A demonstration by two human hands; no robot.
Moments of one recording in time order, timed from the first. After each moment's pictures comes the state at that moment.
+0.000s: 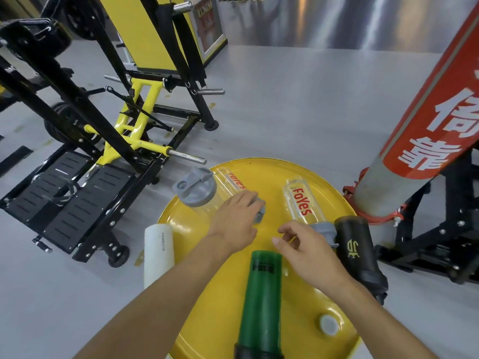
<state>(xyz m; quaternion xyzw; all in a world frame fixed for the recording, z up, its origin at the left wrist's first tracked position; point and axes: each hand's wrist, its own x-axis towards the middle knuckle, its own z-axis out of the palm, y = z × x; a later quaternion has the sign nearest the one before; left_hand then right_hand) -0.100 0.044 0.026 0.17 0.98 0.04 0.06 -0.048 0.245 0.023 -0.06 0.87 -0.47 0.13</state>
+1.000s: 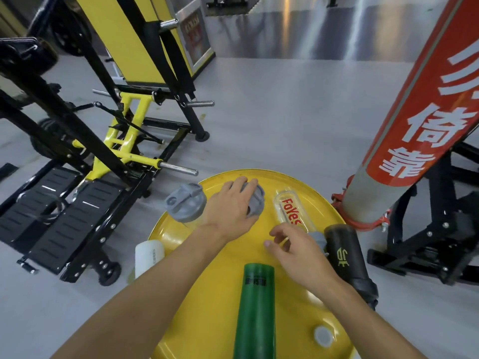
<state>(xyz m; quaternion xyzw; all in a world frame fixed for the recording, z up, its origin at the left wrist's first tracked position) -0.137 0.059 0.061 0.16 0.99 0.03 -0.01 -0.063 0.245 0.026 -0.05 0.88 -0.45 0.11</state>
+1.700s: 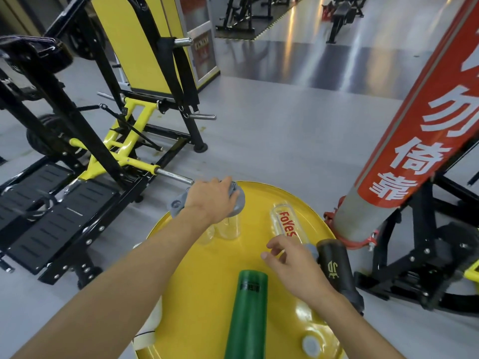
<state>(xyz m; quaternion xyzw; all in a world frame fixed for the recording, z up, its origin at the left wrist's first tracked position) -0.160 0.024 0.096 0.09 0.99 -0.10 -0.01 -0.052 0.245 0.044 -0.07 0.89 -0.43 0.11</state>
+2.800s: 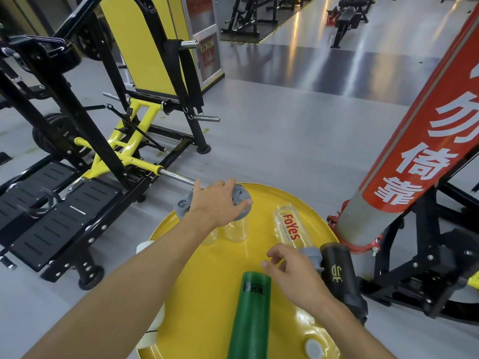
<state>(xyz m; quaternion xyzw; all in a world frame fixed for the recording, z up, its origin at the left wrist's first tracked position) -0.155 0.022 0.092 0.02 1.00 0.03 0.05 -0.044 0.237 0.039 -0.06 0.90 -0.42 0.13</state>
